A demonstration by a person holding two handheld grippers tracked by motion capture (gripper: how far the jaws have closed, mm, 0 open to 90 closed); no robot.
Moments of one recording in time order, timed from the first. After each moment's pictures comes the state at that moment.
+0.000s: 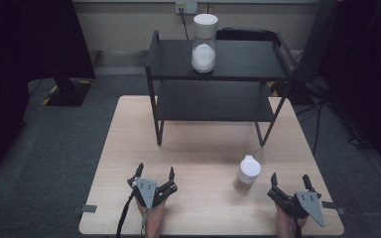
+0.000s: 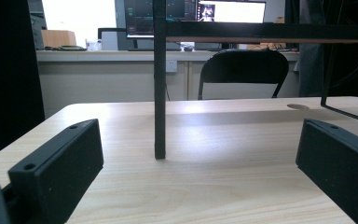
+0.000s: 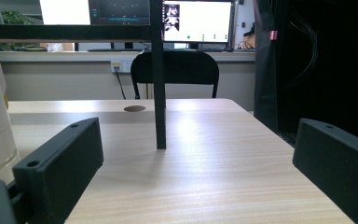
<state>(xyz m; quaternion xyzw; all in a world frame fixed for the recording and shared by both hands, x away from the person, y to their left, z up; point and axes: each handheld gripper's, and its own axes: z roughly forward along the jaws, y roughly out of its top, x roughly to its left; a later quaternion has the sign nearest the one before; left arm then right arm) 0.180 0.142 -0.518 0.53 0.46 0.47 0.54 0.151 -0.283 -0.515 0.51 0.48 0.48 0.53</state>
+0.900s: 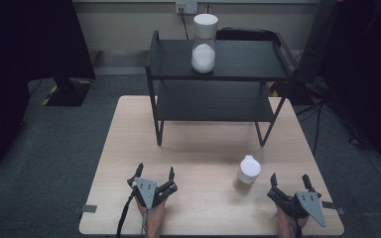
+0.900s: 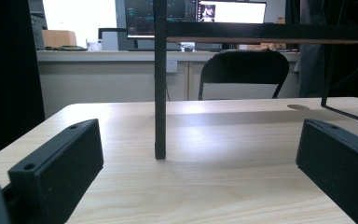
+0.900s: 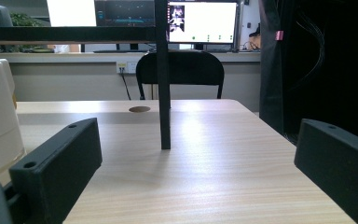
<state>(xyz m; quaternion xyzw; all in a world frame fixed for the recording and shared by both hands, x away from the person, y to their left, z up) 0.180 0.142 -0.518 0.53 0.46 0.47 0.54 0.150 -0.288 -0.516 0.50 0.48 0.49 0.52</state>
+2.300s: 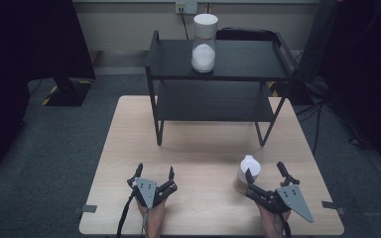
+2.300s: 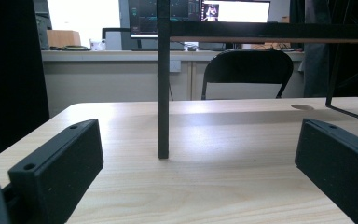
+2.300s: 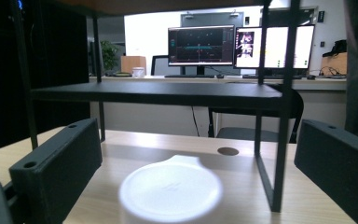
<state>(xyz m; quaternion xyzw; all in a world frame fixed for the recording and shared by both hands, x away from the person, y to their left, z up) 0.180 0.139 -0.517 0.52 0.47 0.47 0.53 0.151 -0.252 -0.471 0.41 0.53 0.58 0.46</state>
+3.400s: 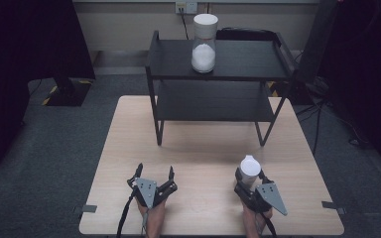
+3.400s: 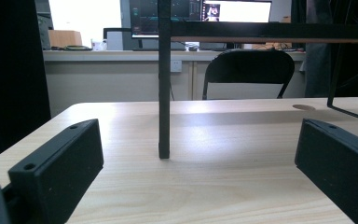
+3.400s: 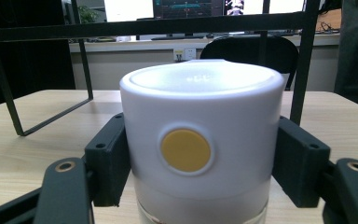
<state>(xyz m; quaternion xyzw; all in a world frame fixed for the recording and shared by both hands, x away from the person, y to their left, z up) 0.180 0.138 -0.517 0.52 0.47 0.48 0.53 0.165 -0.219 -0.496 0.47 0.54 0.53 0.44</state>
